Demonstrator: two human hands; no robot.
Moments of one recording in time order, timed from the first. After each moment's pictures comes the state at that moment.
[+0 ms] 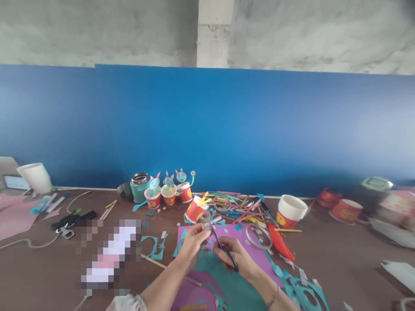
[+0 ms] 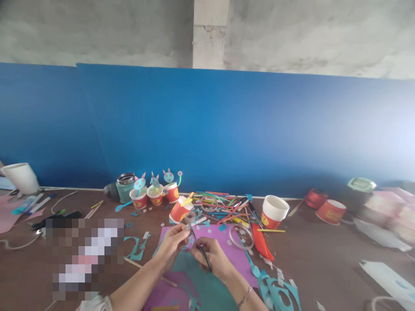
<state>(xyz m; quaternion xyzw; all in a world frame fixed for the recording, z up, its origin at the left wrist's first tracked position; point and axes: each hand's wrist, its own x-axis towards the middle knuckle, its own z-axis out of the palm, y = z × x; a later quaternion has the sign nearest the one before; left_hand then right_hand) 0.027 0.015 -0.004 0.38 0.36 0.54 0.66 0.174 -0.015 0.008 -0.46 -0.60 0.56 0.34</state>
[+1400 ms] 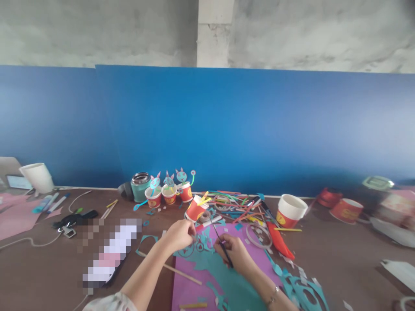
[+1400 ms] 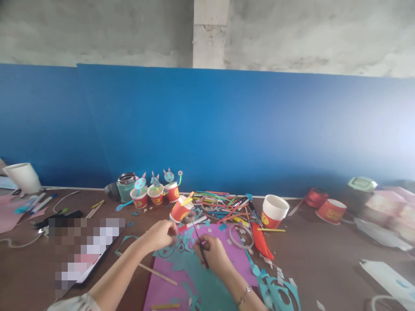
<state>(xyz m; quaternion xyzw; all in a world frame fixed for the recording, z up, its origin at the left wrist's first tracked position) -0.038 0.027 0.034 0.76 0.58 0.16 0.25 0.172 -0.006 -0.012 -0.54 -0.60 0.47 0.36</state>
